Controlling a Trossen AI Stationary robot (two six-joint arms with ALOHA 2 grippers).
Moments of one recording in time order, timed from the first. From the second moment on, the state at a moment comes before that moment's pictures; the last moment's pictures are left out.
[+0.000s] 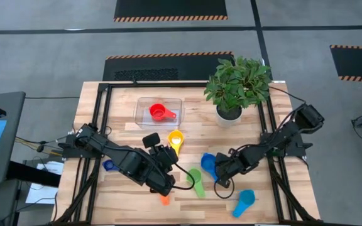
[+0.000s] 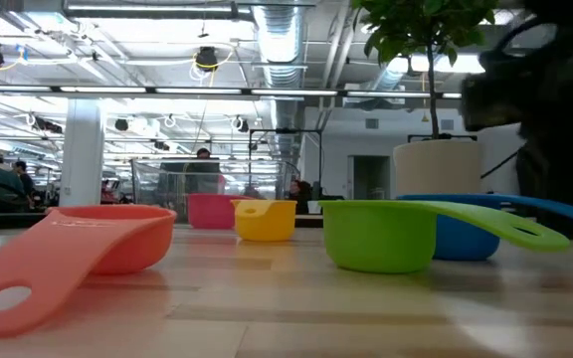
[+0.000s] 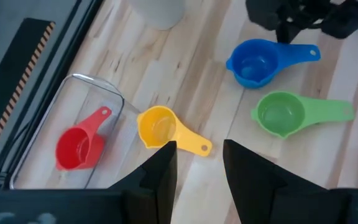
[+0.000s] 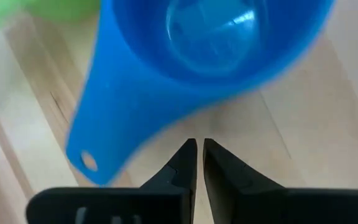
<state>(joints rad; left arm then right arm) -0.52 1.99 2.23 -1.57 -0.66 -0.76 0.50 1.58 0.79 -0.43 0.13 0.98</state>
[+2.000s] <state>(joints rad) -0.07 2.29 2.23 -1.20 -0.14 -0.74 1.01 0.79 0.79 -1.28 0.89 1.63</state>
